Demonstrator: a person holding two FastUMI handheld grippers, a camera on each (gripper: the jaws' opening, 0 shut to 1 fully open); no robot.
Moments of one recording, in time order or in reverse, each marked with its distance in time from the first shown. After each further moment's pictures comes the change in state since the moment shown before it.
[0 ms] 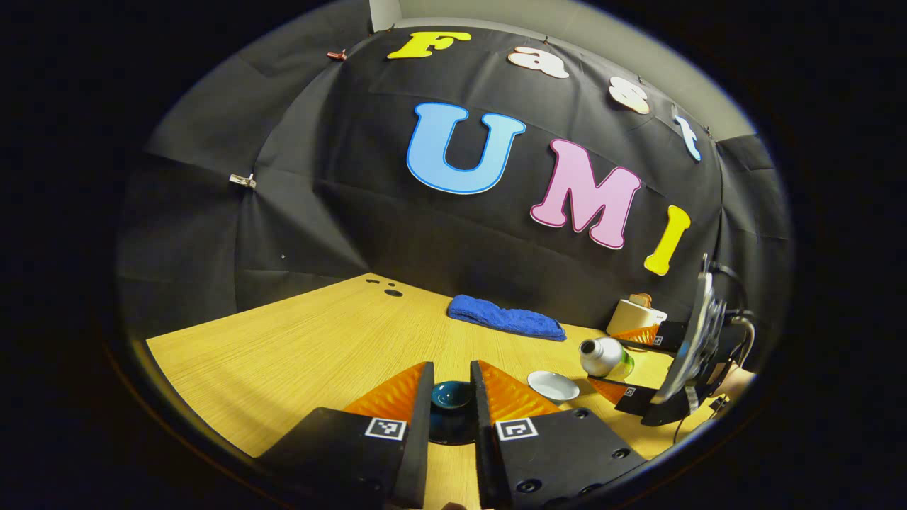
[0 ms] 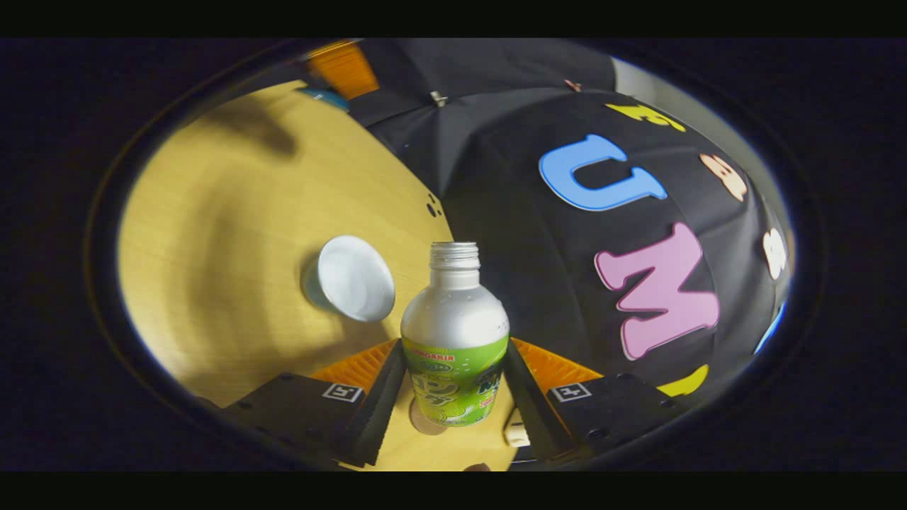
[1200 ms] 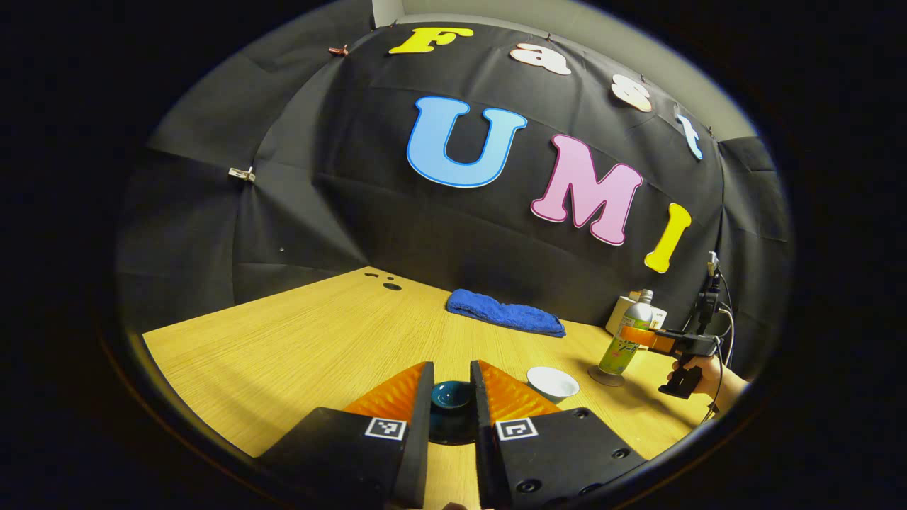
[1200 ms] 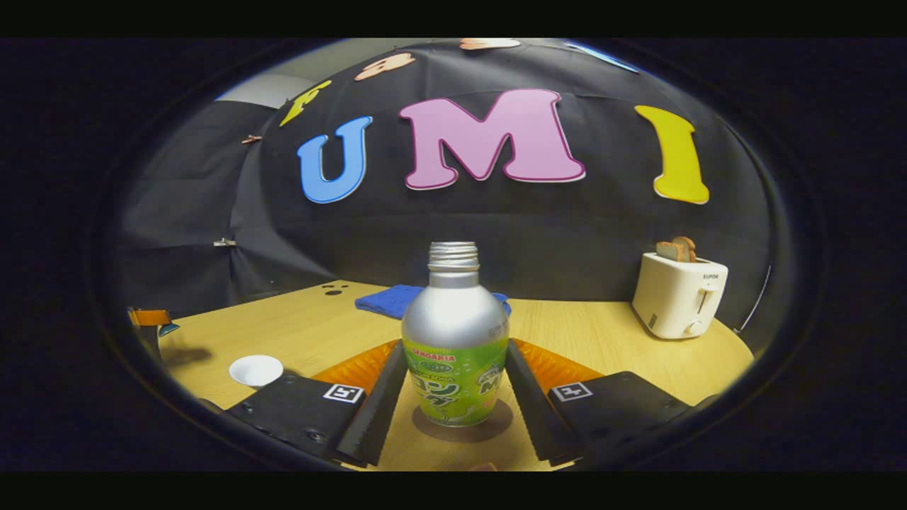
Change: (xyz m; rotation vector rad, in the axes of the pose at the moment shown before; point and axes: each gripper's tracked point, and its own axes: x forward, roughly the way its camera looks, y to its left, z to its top) left arm 0.003 0.000 -0.006 -0.008 0.020 -0.006; right arm 0.018 -0.095 -0.128 1.129 -0.070 -0.100
